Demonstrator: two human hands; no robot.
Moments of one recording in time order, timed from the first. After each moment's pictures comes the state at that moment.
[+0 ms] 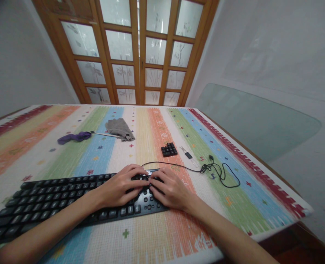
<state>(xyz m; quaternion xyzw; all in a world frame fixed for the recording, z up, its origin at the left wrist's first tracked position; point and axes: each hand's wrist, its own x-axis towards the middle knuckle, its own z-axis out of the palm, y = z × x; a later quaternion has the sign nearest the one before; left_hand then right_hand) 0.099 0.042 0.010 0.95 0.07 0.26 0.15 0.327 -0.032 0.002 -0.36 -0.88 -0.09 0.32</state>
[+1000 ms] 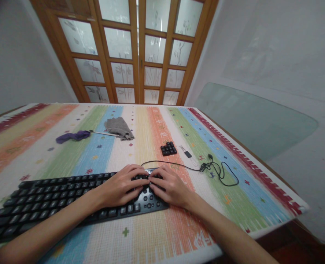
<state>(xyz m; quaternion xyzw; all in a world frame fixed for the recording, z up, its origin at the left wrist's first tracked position) 0.101 0.041 0.006 0.96 0.06 0.26 0.11 0.332 -0.032 0.000 -0.37 -0.87 -0.02 0.32</state>
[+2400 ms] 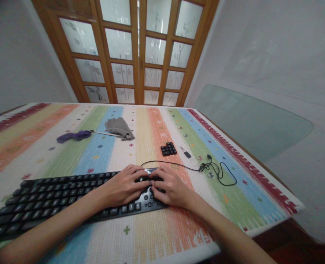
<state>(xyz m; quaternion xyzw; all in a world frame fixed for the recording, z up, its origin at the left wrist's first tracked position) 0.102 0.040 0.005 0.98 0.07 0.19 0.03 0.329 -0.032 0.005 -0.36 -0.88 0.02 0.30</state>
